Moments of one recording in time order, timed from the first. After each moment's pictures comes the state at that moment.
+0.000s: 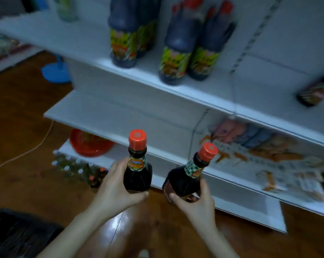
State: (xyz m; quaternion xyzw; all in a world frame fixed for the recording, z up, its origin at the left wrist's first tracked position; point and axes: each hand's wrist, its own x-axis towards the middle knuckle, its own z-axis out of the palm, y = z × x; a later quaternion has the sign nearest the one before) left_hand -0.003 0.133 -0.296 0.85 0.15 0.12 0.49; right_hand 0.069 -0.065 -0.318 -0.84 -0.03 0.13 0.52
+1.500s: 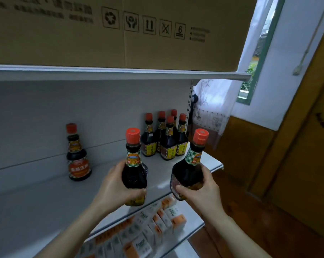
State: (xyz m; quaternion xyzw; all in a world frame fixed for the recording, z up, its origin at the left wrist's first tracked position) left_hand 0.419 -0.416 -0.118 0.84 -0.26 0.05 0.48; right_hand 0.336 -0.641 -0.146 -0.81 0.12 -0.26 0.51
